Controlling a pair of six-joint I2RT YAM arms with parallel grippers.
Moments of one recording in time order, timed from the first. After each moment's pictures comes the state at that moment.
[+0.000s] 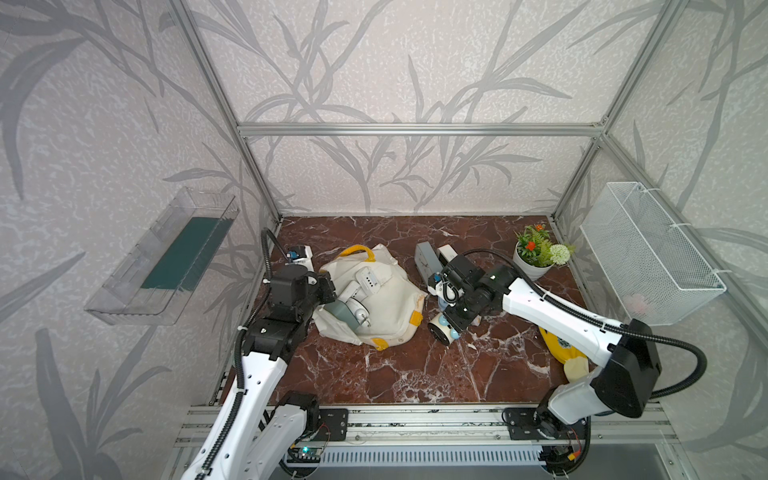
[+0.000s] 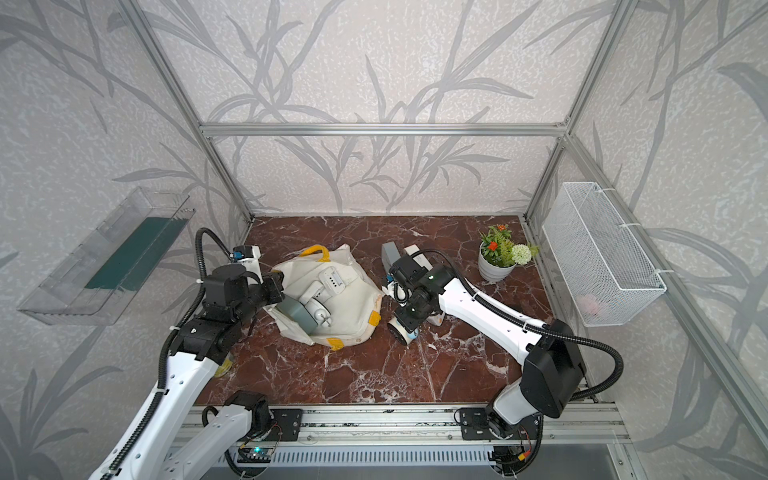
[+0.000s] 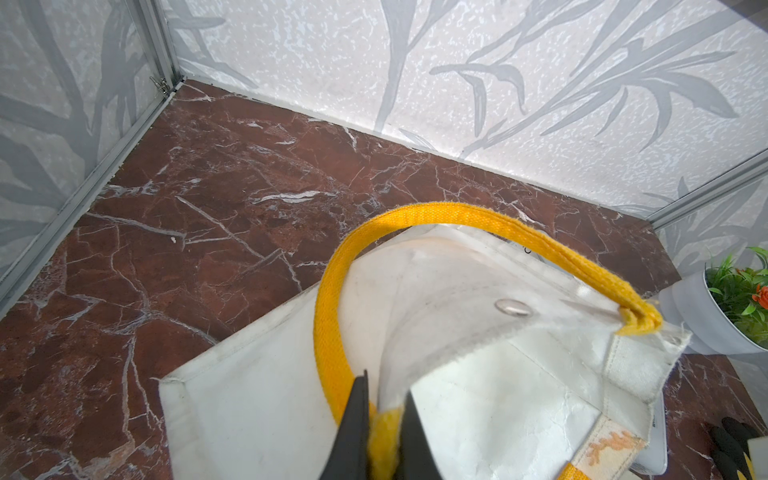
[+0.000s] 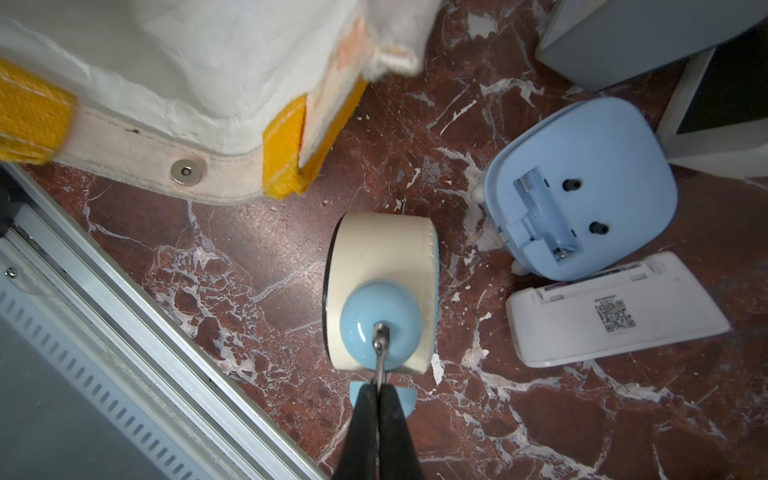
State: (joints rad) left arm -0.14 0.81 0.84 -0.52 -0.02 -0.38; right arm 0.75 1.53 1.29 -1.04 -0.11 -0.01
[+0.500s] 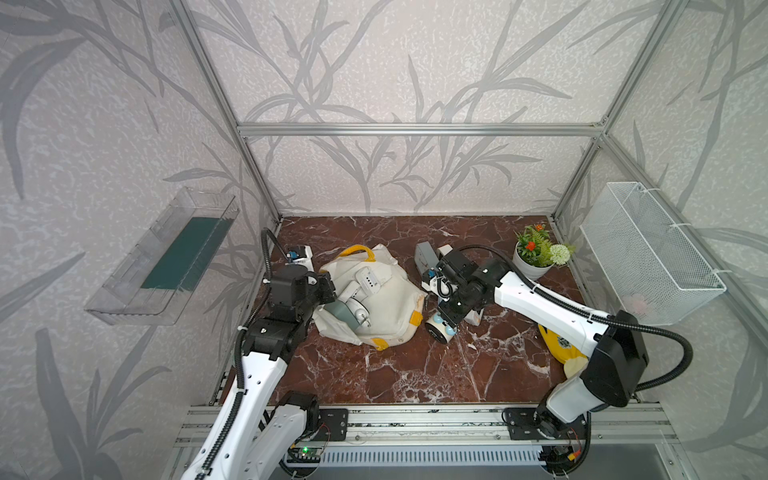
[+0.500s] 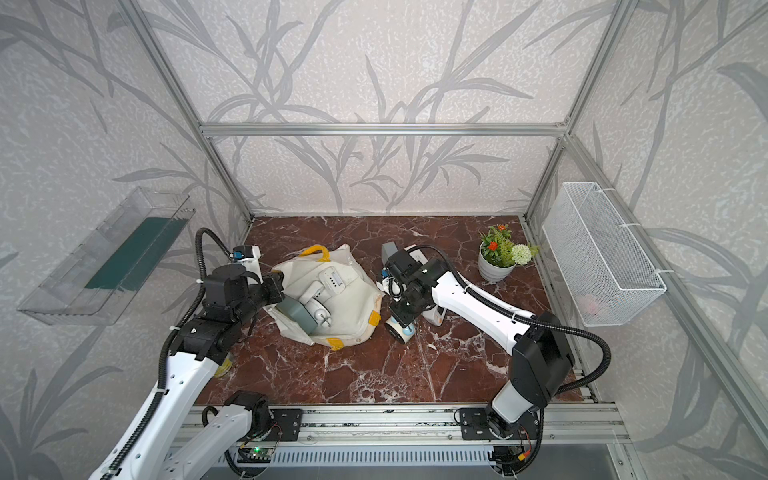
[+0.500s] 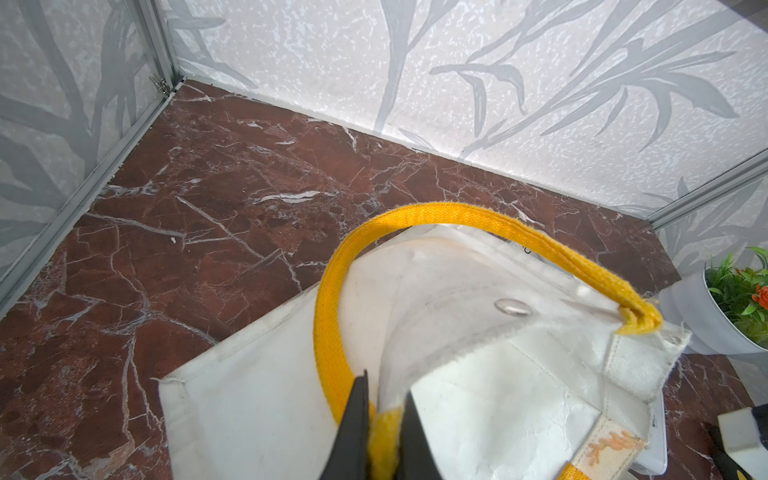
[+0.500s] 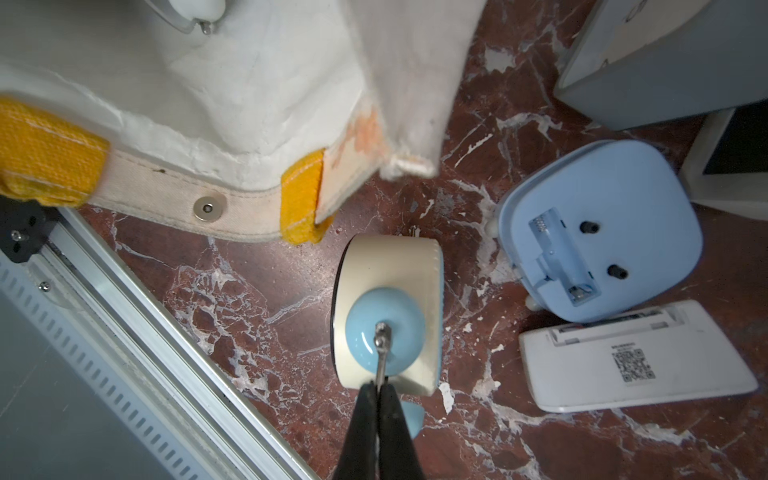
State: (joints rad) left arm -0.14 0.81 0.84 -0.52 -0.02 -0.38; right arm 0.74 1.59 1.34 -1.02 -0.18 -0.01
